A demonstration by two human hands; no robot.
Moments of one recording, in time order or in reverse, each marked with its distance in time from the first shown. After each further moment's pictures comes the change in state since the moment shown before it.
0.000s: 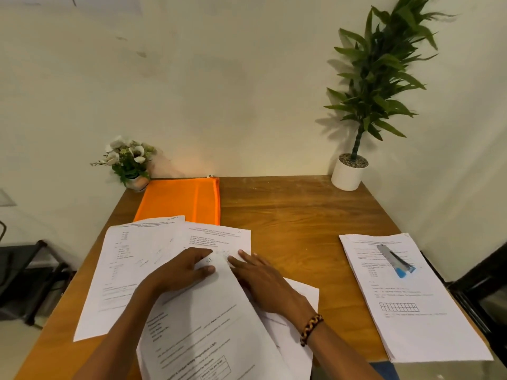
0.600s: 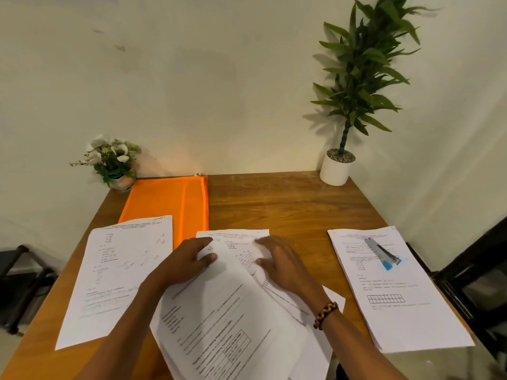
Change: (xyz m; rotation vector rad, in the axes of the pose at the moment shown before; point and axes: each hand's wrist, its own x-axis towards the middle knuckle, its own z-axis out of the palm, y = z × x) left_hand 0.020 0.023 0.004 -0.078 0.100 0.222; right_hand -0.025 0.043 -0.040 0.216 0.173 0.431
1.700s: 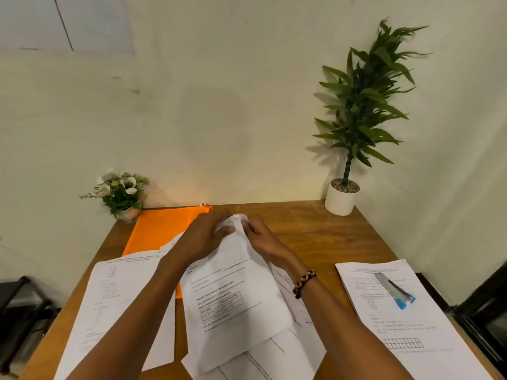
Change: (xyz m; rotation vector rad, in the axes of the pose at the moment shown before) left_hand 0.084 0.047 -0.066 0.099 0.340 0.283; right_hand 0.111 -0.077 -0.061 0.734 -0.081 -0.075
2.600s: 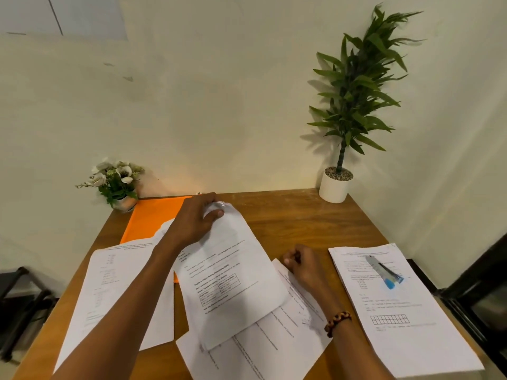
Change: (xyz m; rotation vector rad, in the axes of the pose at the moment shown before) left_hand -0.009 0.010 -0.011 -0.067 0.110 -0.093; right_hand -0.104 0.094 -0.042 -0.346 0.414 0.361
